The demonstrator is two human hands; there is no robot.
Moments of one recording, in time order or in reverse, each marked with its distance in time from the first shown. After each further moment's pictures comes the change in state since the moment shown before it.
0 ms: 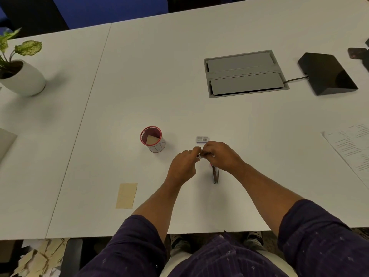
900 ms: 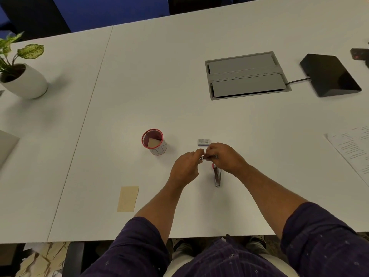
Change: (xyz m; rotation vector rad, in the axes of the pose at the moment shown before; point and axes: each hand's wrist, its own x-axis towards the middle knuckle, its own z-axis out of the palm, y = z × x) left_hand 0.005 0.000 0.002 0.017 -0.002 0.021; right_hand 0.001 0.008 -0.002 -0.014 0.001 -0.033
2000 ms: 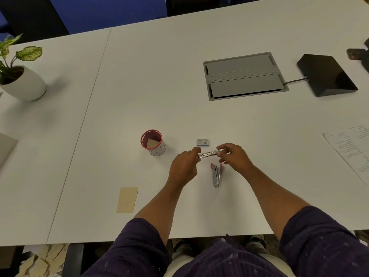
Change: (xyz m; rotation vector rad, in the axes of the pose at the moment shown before) left_hand 0.000 0.003 -0.006 -0.007 0.071 -0.061; right_hand -0.017 0.036 0.008 0.601 0.194 0.574
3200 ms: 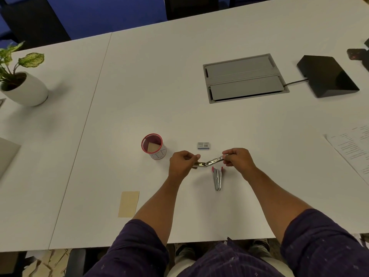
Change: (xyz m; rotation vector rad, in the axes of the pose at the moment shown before) left_hand 0.017 -0.013 -0.001 -0.832 -0.082 -0.610; right_hand 0.005 0.003 -0.007 0.201 0.093 0.201
